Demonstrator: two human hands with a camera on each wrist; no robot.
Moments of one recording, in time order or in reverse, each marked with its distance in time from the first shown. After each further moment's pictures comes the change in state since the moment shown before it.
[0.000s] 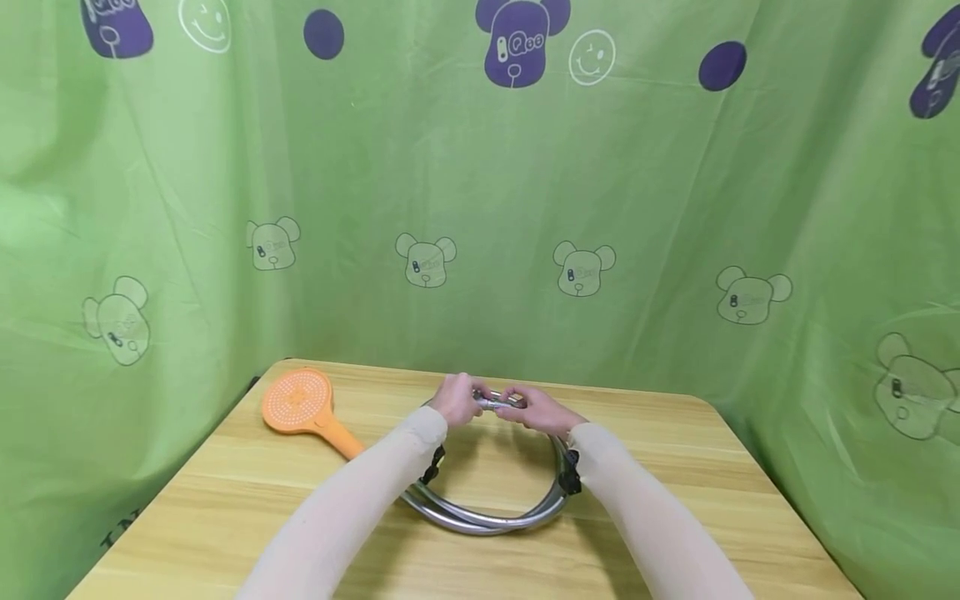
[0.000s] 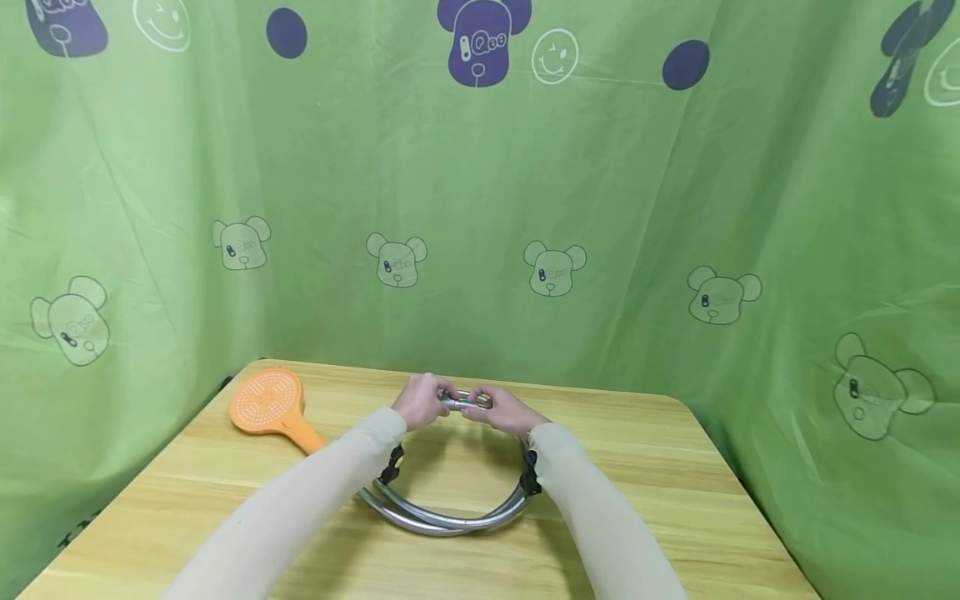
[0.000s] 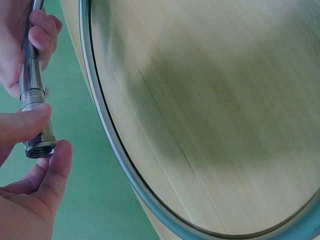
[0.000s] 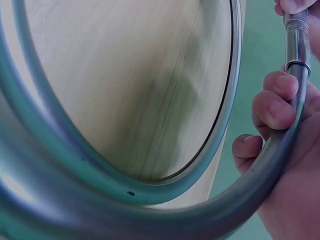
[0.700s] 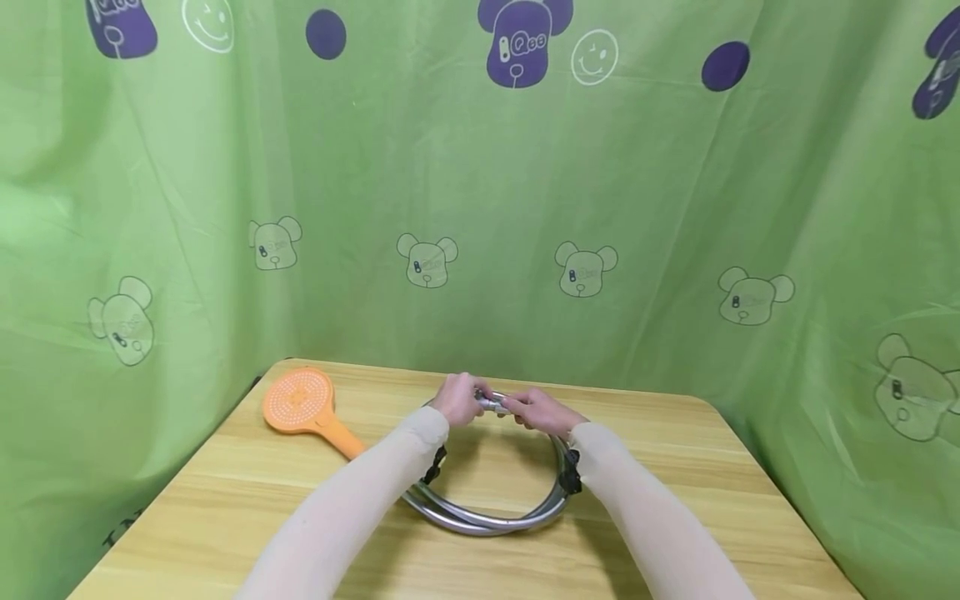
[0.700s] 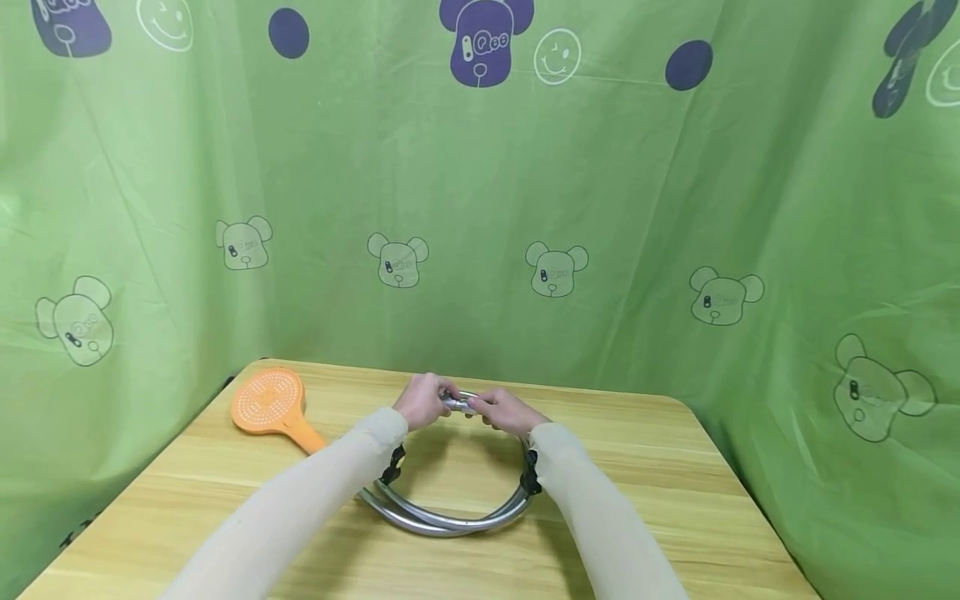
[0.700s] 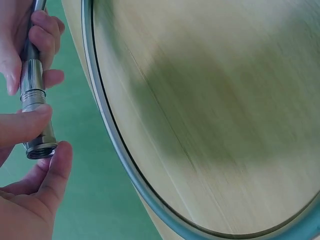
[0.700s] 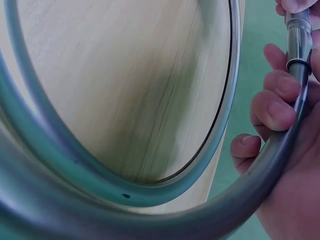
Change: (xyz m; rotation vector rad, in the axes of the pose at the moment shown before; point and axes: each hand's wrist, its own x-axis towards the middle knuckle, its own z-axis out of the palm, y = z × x) left_hand 0.001 0.000 -0.002 -0.046 -0.027 -0.020; right_hand 0.002 -0.002 -0.005 -0.009 -0.050 0.003
